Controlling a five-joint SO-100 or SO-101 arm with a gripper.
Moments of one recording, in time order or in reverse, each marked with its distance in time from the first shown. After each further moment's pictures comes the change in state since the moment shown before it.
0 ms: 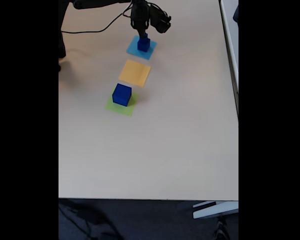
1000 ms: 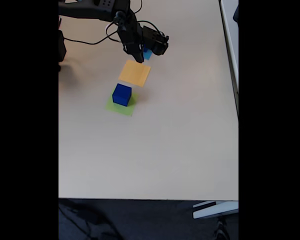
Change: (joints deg) arm 24.8 19.7 22.4 -9.9 -24.9
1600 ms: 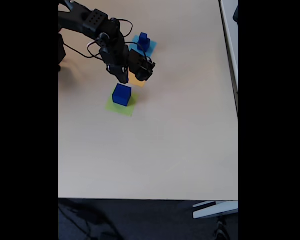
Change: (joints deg) arm 14.0 2.3 6.4 -0.4 -5.6
